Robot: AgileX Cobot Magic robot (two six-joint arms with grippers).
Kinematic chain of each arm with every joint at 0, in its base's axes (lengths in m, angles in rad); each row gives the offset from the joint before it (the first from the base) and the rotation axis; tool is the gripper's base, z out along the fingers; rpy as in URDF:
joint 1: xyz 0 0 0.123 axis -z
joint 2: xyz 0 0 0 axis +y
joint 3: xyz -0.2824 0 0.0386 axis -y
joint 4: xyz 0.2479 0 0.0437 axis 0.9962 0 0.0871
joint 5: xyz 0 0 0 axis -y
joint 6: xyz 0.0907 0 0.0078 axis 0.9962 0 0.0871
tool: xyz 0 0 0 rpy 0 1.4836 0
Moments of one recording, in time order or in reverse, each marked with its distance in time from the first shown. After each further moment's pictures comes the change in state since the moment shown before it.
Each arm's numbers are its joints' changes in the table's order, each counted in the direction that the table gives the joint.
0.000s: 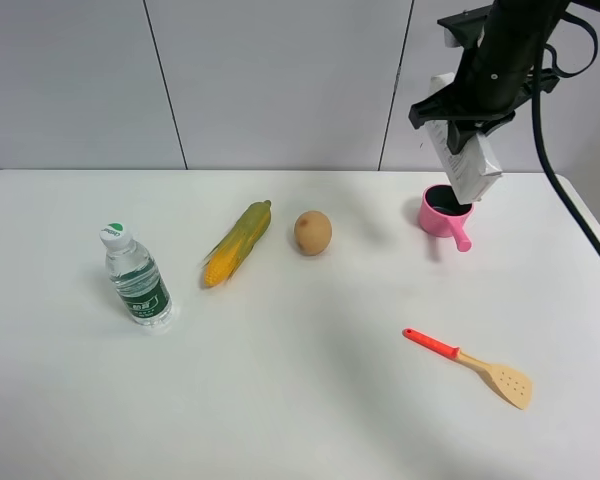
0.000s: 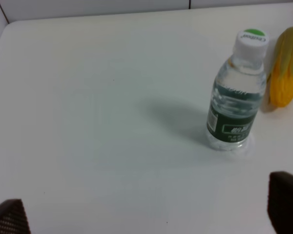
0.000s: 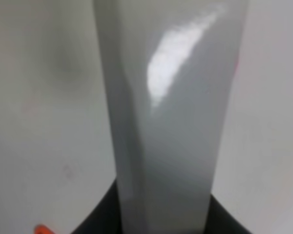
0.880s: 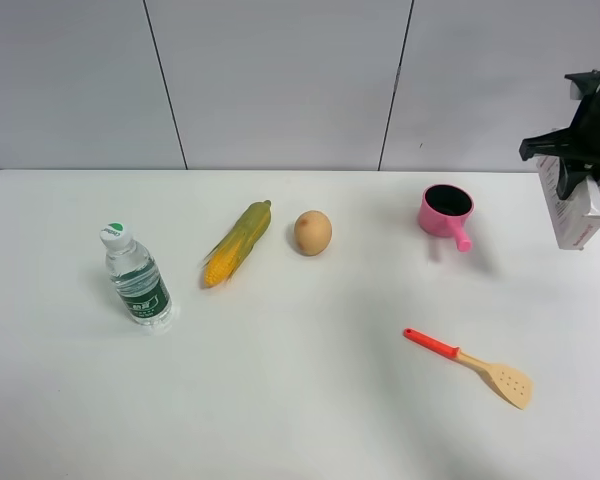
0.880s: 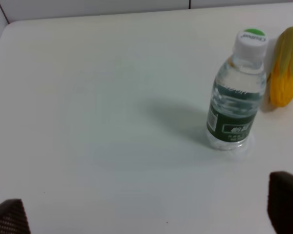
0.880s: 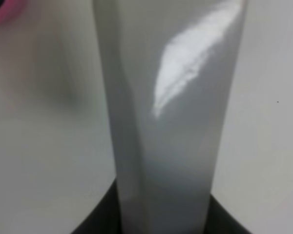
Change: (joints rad) left arm 0.000 0.000 0.000 0.000 0.000 0.000; right arm 0.354 0.033 -0.134 0.018 0.000 0.000
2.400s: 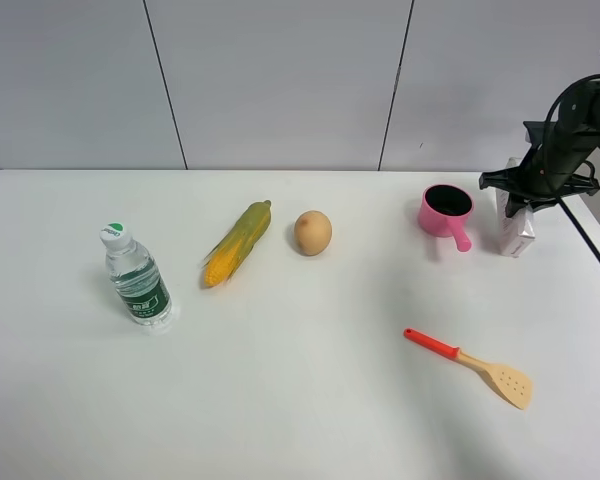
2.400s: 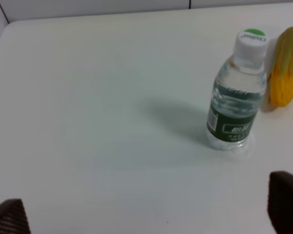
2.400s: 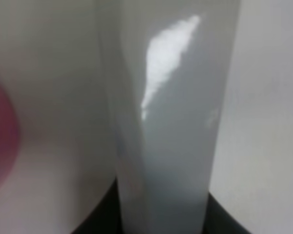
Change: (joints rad) left arm 0.000 0.000 0.000 0.000 0.000 0.000; right arm 0.050 0.277 0.000 0.088 0.457 0.000
